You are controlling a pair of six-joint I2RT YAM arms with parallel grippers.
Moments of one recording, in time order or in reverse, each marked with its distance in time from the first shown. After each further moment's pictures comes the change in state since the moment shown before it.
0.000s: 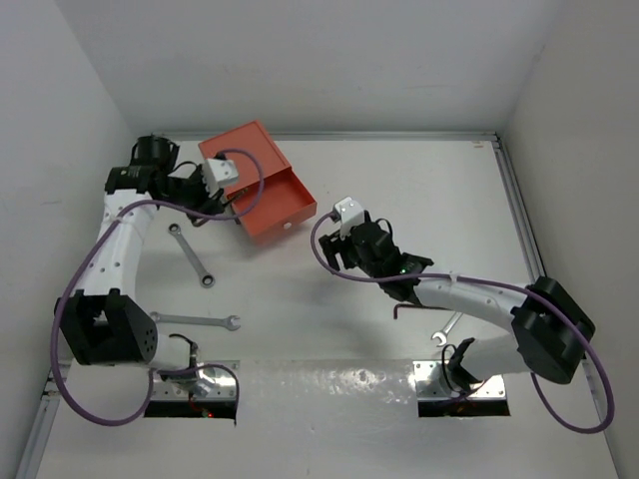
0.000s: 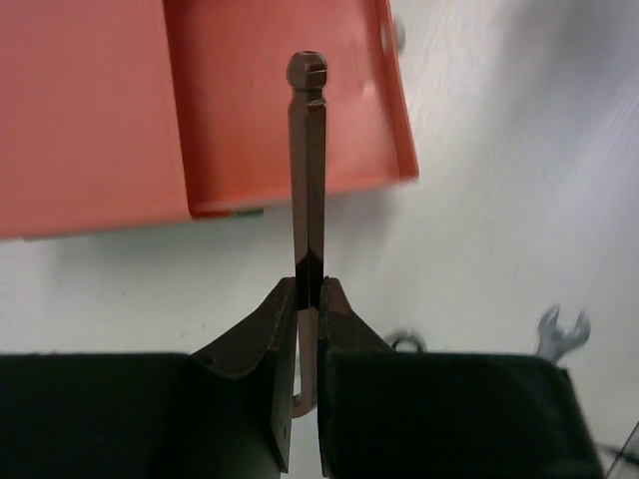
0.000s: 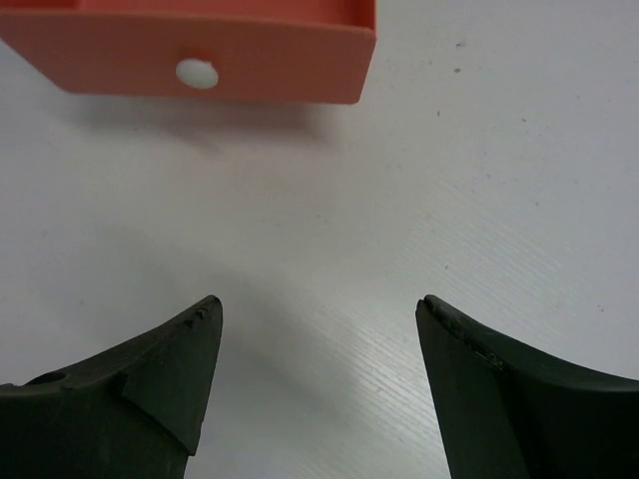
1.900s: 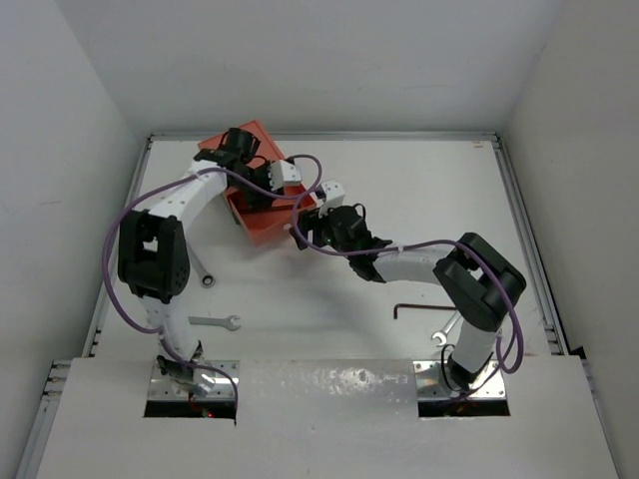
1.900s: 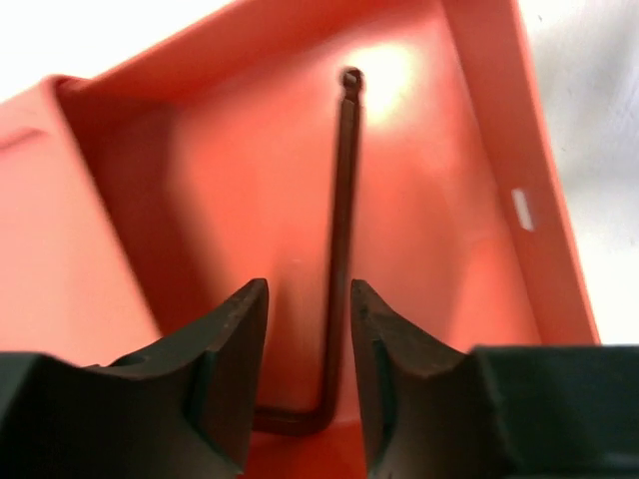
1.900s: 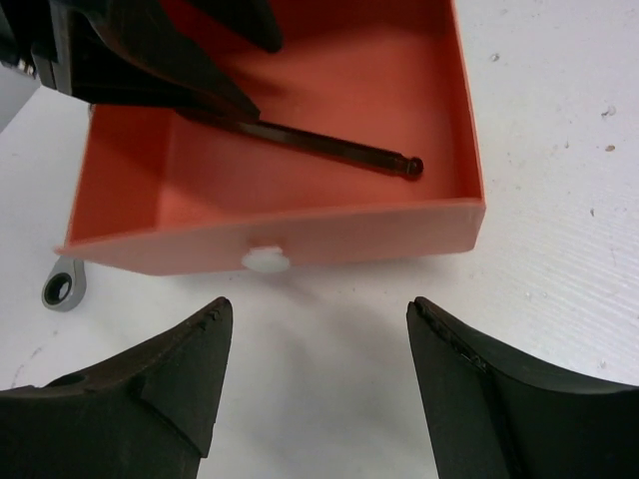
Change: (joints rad) left arm -0.331 0.463 0.156 0.319 -0.248 -0.050; right arm -0.066 0.424 0.177 0.410 -0.164 0.263
